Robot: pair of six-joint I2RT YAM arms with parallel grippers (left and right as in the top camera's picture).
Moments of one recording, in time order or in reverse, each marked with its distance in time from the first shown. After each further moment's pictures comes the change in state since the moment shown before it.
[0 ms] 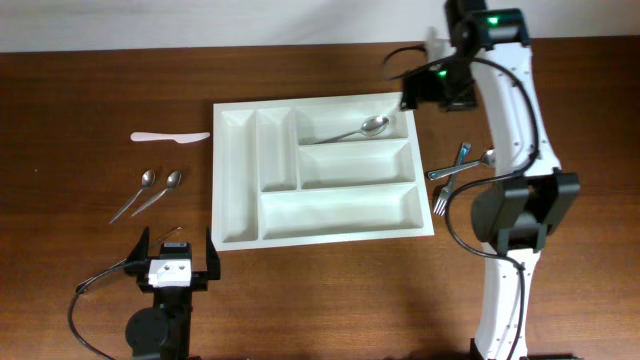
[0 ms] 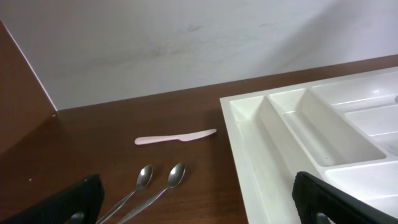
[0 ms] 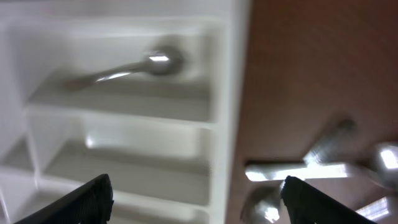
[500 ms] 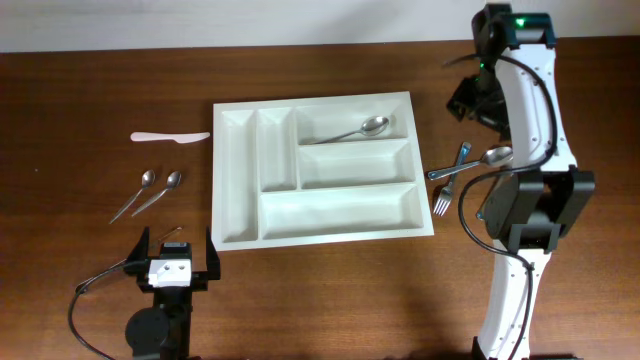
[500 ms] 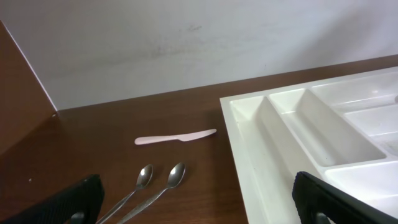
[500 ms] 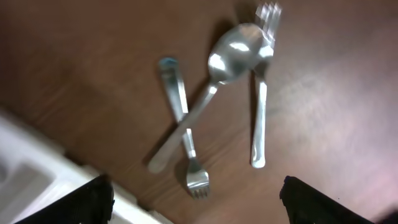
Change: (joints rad) left arm 0.000 0.000 0.000 0.000 0.000 0.000; right arm -0.068 -0.002 -0.103 -0.107 0.375 0.618
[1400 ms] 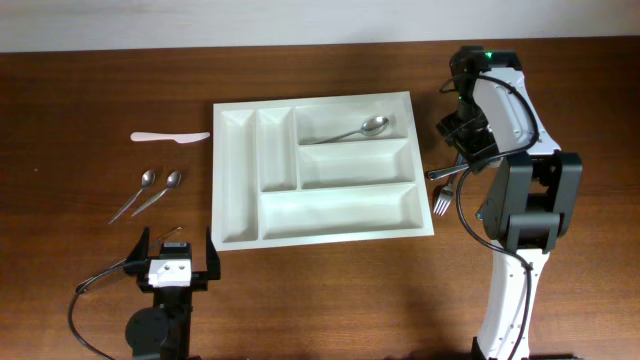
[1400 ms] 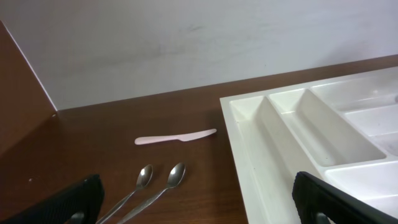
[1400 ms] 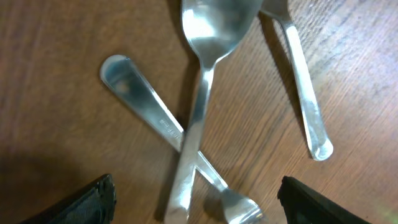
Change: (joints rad) left arm 0.000 0.000 0.000 0.000 0.000 0.000; right arm 0.014 0.000 -0.339 0.246 -0.020 0.402
